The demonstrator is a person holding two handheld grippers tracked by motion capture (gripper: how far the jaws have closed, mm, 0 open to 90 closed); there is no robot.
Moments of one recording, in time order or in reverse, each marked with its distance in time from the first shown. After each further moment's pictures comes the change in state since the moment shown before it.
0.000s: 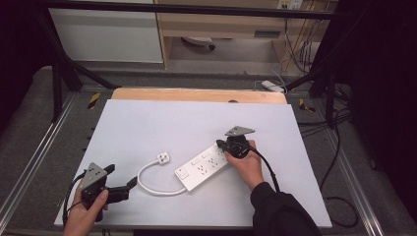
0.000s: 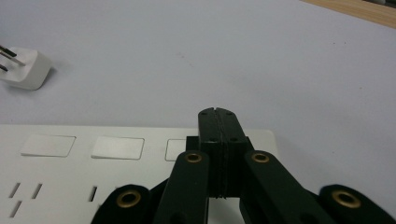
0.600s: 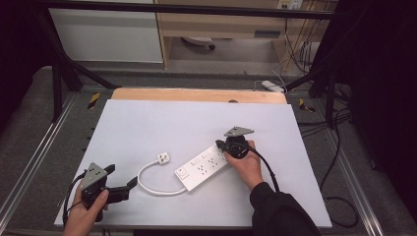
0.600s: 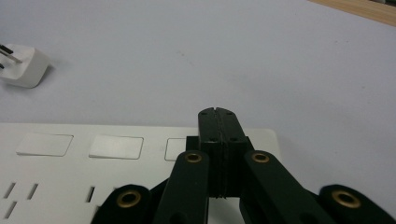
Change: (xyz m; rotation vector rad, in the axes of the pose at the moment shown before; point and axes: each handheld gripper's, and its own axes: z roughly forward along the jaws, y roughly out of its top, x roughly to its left) left arm 0.000 0.000 0.000 0.003 -0.003 0.000; right arm 0.000 -0.001 0.002 0.000 -0.005 -0.005
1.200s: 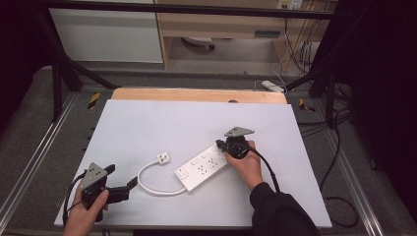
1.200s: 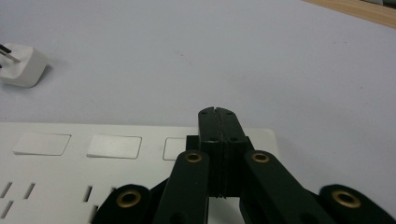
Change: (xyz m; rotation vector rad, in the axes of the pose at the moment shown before) left arm 0.000 0.000 0.000 0.000 0.000 0.000; right arm 0.000 -0.001 0.000 -0.004 -0.002 -0.001
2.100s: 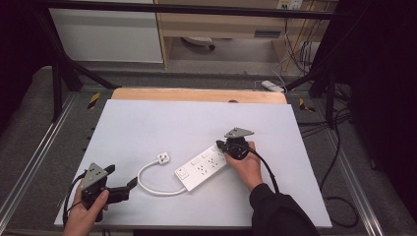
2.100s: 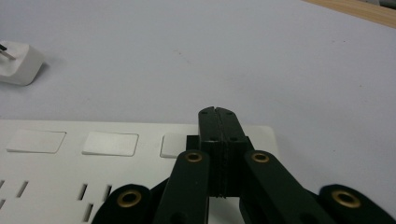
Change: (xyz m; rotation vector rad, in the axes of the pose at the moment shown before) left arm 0.000 0.000 0.000 0.006 0.003 0.002; right arm -0.001 -0.004 0.001 -0.009 -0.003 -0.001
